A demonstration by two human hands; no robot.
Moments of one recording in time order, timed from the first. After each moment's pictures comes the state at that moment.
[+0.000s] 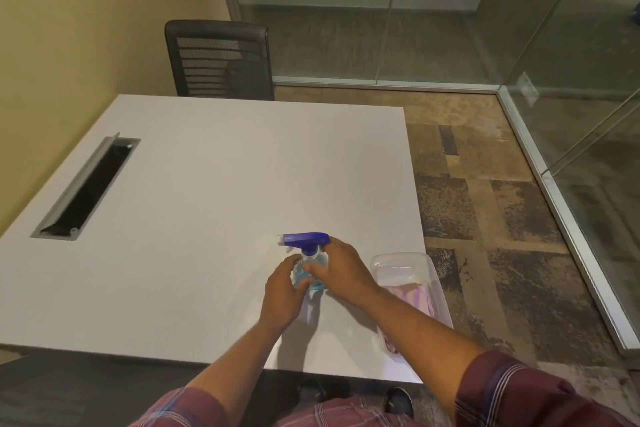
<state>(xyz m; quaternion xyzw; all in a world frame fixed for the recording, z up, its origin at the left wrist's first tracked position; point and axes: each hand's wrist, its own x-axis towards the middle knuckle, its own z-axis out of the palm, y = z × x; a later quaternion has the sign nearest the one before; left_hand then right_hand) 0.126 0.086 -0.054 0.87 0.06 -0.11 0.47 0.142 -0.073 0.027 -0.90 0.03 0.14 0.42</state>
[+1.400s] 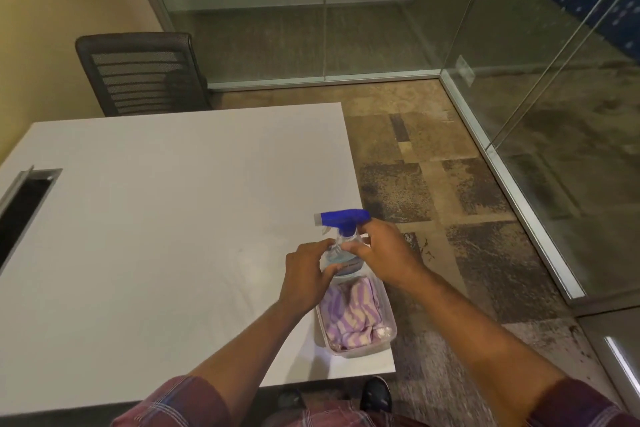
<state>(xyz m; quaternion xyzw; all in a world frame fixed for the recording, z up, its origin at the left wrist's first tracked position) 0.142 -0.077 -0.016 0.91 -0.17 -0.09 0.36 0.111 -0.259 0.075 -0.90 0.10 0.08 0.42</state>
